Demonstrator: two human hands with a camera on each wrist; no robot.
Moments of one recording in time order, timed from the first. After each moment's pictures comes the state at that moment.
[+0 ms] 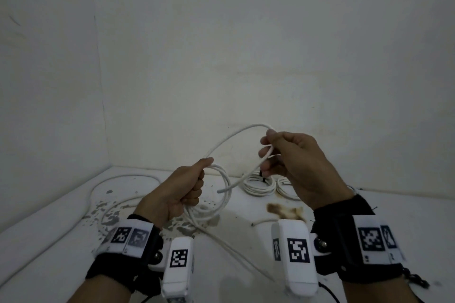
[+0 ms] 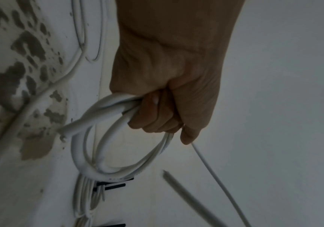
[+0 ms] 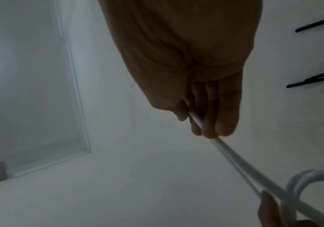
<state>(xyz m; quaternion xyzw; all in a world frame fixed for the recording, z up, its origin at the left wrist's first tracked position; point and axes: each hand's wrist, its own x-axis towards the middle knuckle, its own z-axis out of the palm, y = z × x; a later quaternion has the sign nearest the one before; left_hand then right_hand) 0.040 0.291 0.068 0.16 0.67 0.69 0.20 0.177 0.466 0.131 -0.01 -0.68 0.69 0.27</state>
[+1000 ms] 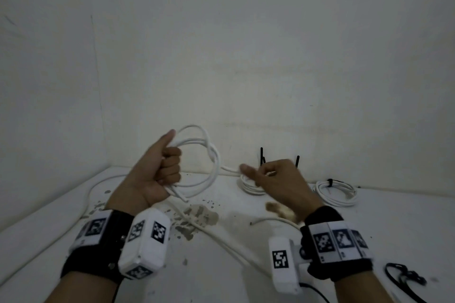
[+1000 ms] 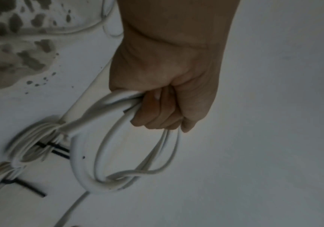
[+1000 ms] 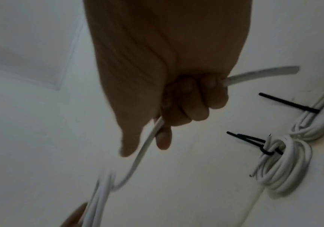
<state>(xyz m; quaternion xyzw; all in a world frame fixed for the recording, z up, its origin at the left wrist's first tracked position) 0.027 0.260 0.096 0.17 0.44 0.83 0.28 0.159 0.478 0.085 -0.08 -0.87 0.42 0.25</state>
